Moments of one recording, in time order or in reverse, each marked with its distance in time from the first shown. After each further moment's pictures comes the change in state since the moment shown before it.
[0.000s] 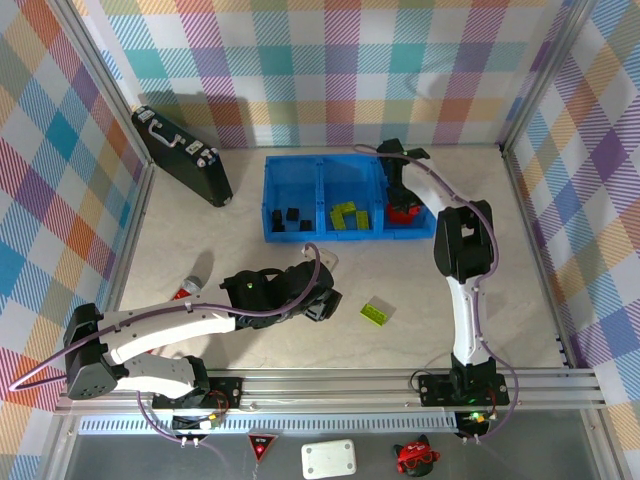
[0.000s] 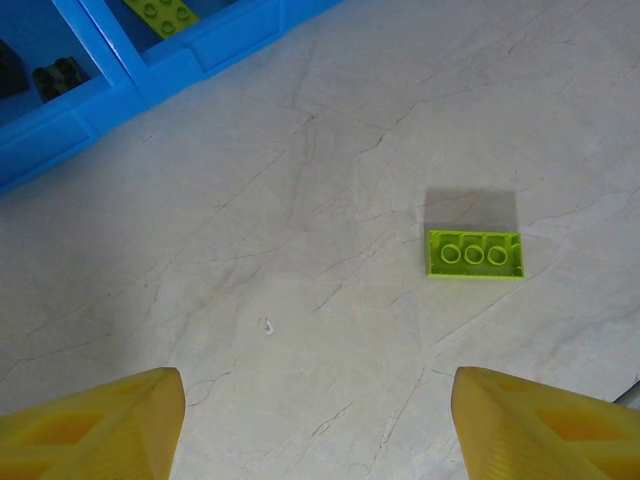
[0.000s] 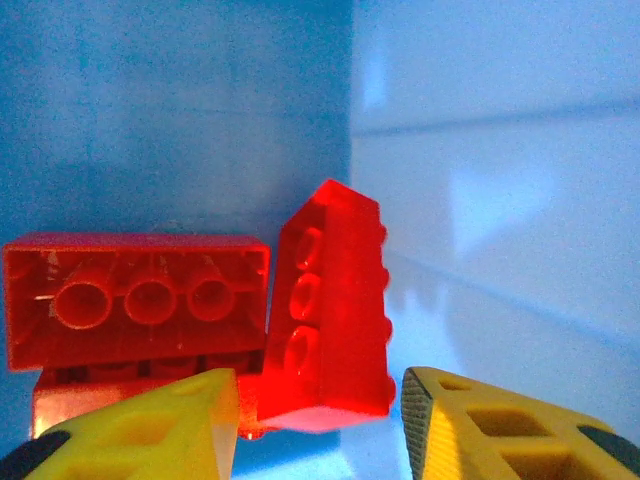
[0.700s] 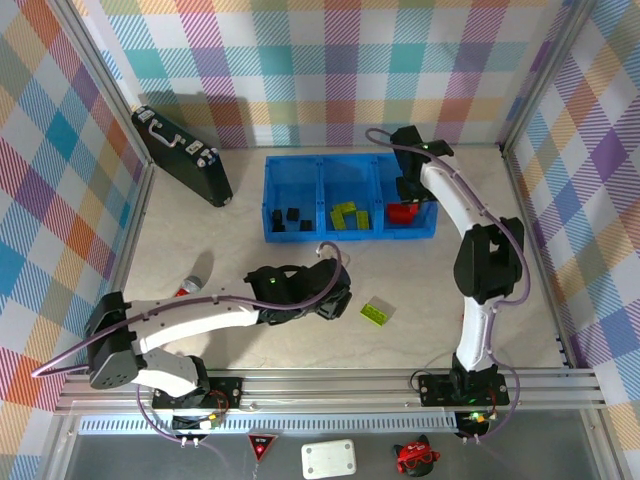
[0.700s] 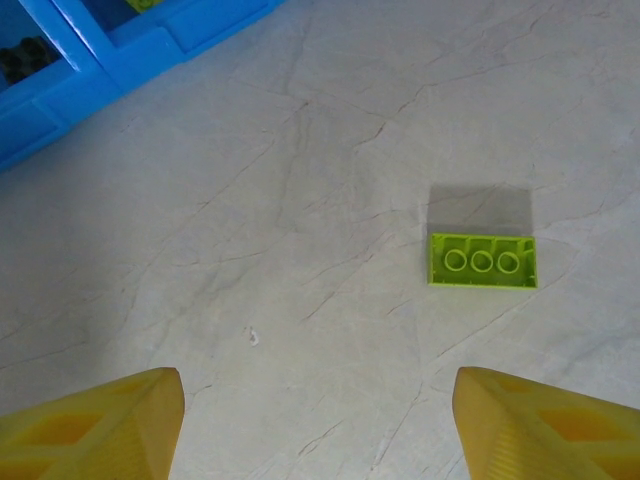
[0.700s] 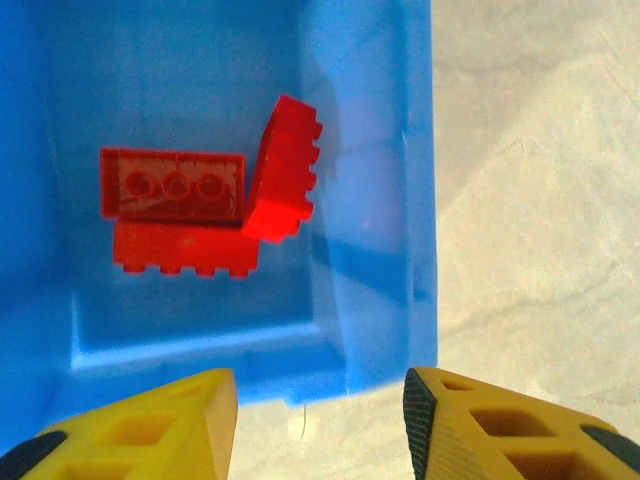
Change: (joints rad) left arm 0.000 0.152 0.077 -0.001 0.001 -0.027; right arm 0.001 -0.280 -0.125 -0.065 -0.077 0.063
